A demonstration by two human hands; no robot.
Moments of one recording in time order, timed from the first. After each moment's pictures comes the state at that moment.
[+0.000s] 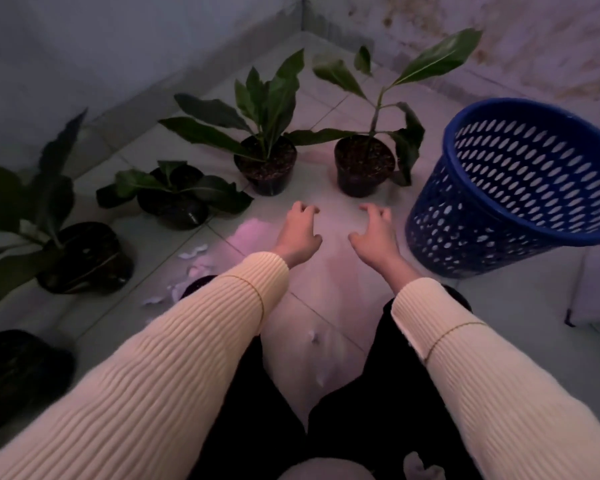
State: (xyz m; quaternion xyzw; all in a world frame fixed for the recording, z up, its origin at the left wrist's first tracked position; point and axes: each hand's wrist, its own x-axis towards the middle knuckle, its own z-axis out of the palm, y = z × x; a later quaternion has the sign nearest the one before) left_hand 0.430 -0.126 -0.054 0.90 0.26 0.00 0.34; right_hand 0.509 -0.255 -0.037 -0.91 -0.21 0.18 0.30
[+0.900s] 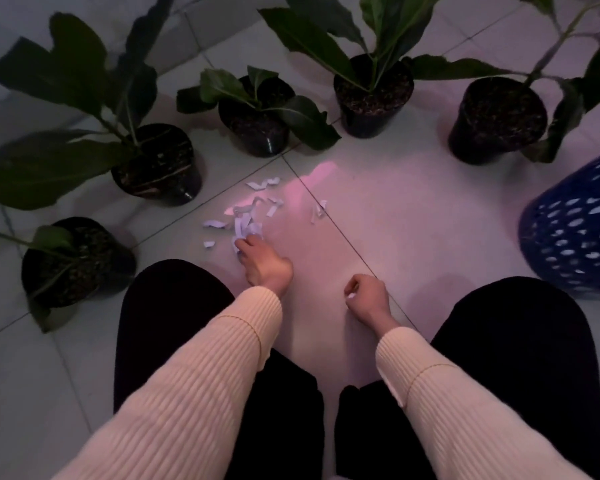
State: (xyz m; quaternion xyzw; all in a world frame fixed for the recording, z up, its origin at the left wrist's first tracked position) left_hand 0.264 -0.100 -0.166 0.63 0.72 0.00 0.28; right_hand 0.372 -0.237 -0.198 -0.88 -0.26 0.36 0.15
